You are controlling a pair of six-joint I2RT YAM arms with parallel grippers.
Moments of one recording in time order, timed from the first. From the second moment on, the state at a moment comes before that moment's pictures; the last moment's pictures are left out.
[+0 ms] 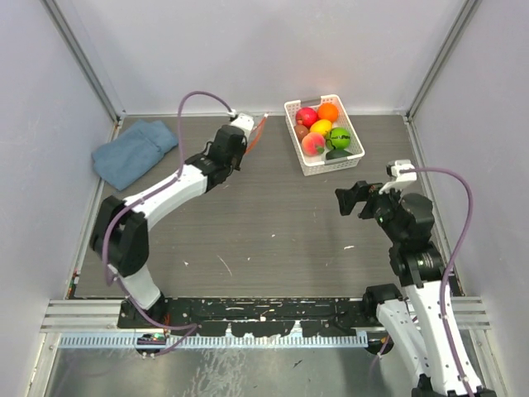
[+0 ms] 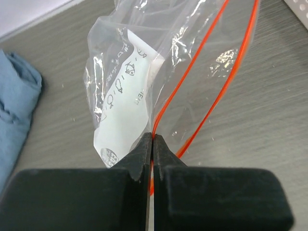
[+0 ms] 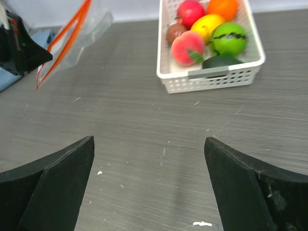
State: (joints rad) left arm -0.60 1.77 1.39 -0.19 -0.40 0.07; right arm 0.12 0.52 0.71 -0.35 -0.15 0.24
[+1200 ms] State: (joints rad) left arm -0.82 1.27 1.09 -0.48 -0.39 -0.76; right arm 0.70 1.20 0.71 0.32 0.02 0.59
